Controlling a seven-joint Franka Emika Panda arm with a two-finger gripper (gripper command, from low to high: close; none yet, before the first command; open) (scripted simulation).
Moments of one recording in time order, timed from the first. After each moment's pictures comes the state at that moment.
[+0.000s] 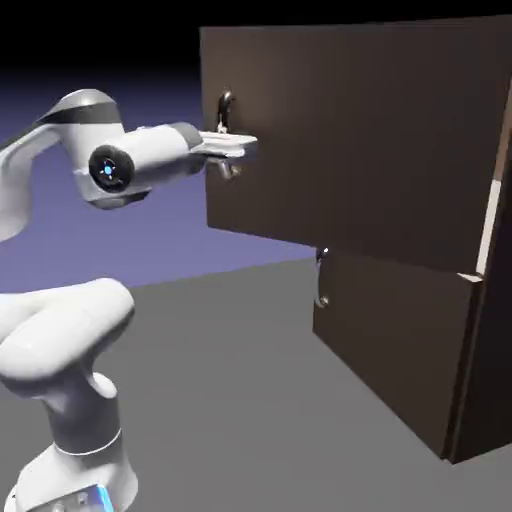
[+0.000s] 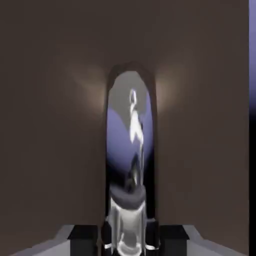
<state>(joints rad) -0.71 -1.67 0.39 -2.93 1.91 1.79 2.66</state>
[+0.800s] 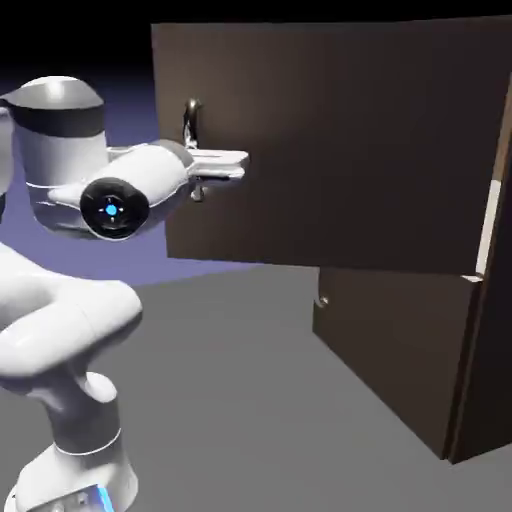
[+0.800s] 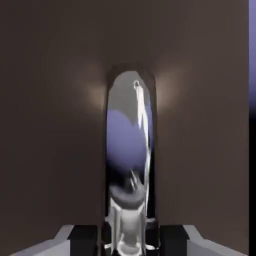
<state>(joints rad) -0.91 -1.19 -0.23 -2.79 1.34 1.10 2.32</state>
